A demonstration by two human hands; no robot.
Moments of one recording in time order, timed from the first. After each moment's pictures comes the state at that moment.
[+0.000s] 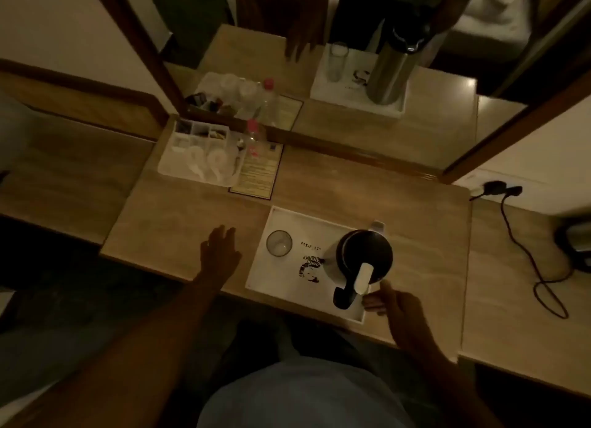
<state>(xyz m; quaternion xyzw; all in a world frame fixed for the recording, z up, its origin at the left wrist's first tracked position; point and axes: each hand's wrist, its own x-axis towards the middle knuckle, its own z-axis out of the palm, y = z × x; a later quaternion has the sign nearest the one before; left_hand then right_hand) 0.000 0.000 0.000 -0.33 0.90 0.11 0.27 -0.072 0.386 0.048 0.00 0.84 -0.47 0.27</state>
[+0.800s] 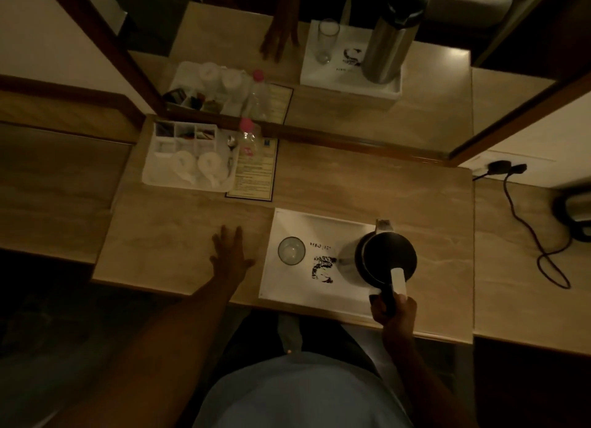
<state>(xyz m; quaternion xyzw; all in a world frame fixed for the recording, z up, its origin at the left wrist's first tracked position) -0.023 -0.031 -0.039 -0.35 0.85 0.23 0.33 -0.037 0.320 0.003 0.10 0.78 -0.61 0.13</state>
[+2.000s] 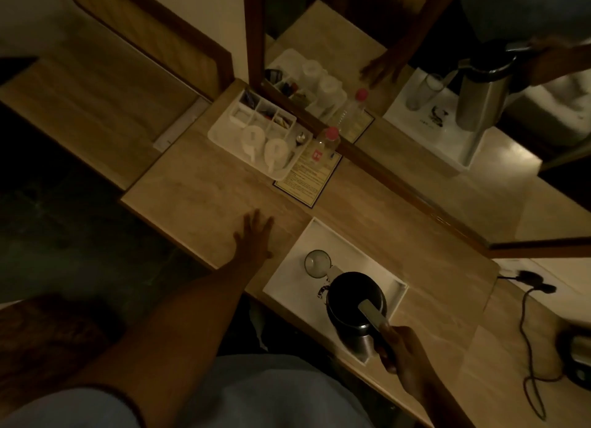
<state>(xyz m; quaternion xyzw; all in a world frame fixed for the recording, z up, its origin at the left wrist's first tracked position) -0.014 -0.047 -0.041 -0.35 0.84 0.24 0.34 -0.091 0.291 0.088 -0.10 0.79 -0.39 0.46</state>
